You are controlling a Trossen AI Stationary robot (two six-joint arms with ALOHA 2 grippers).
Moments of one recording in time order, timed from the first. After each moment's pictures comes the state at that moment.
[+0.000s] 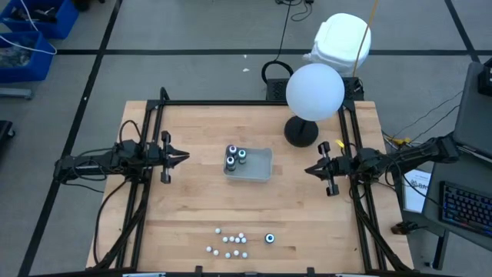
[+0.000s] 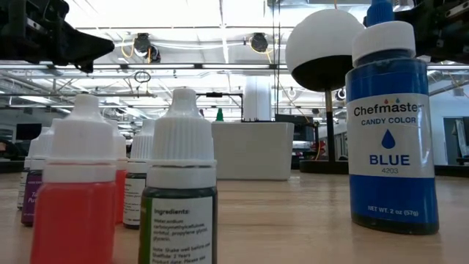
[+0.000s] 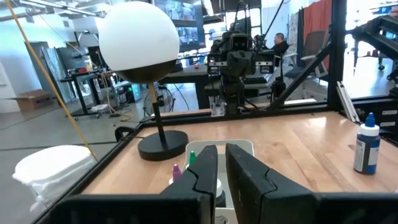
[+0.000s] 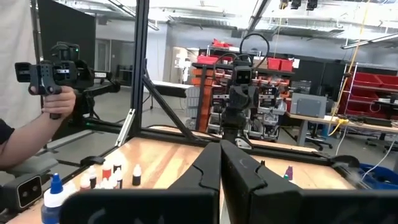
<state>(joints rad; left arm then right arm) 0.06 0.07 0.12 0.02 -0.01 0.13 0.15 0.48 0.05 0.63 0.00 -0.10</state>
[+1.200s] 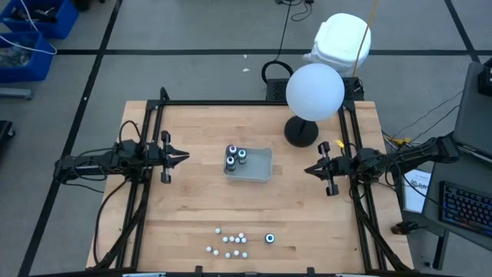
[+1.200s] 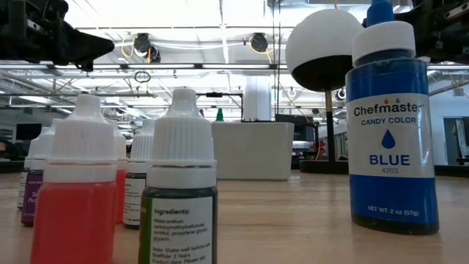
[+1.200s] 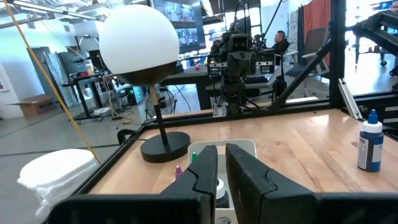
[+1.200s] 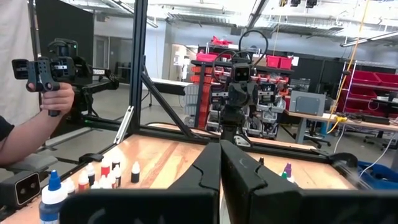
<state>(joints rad) 0.06 0.07 0.12 0.02 -0.01 0.16 0.15 0.49 0.05 0.62 0.00 -0.10</state>
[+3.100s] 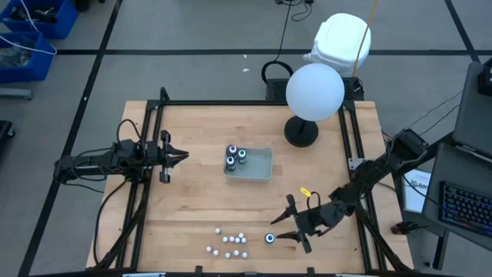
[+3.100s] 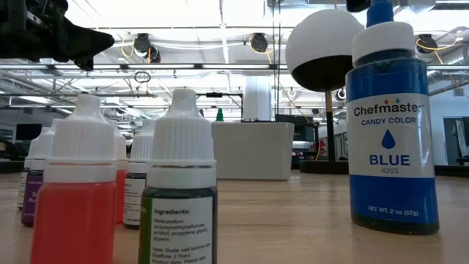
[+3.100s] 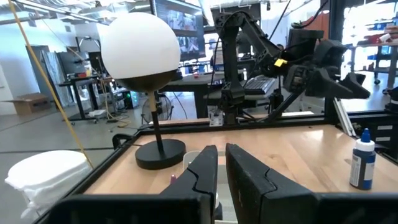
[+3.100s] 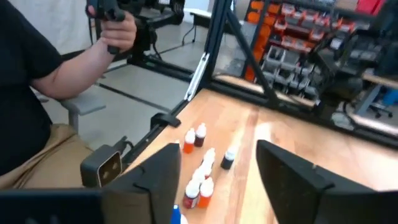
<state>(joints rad) 0.06 0.07 0.12 0.06 0.00 0.10 0.68 1.53 0.65 0.72 0.36 -0.10</state>
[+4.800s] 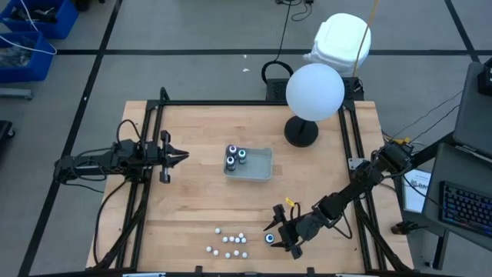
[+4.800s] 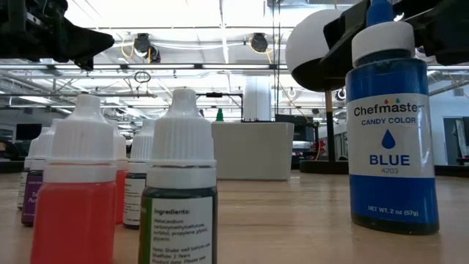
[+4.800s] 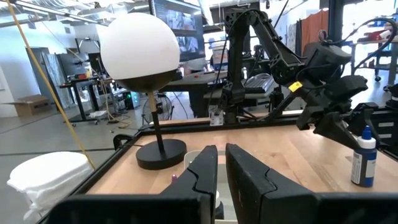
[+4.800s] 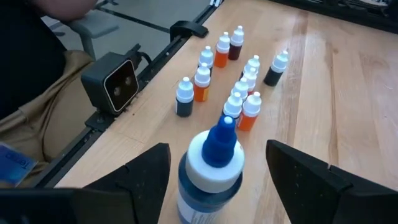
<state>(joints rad) 0.06 0.07 0.12 0.05 0.00 0.11 0.65 1.75 0.79 0.46 0.26 0.07</state>
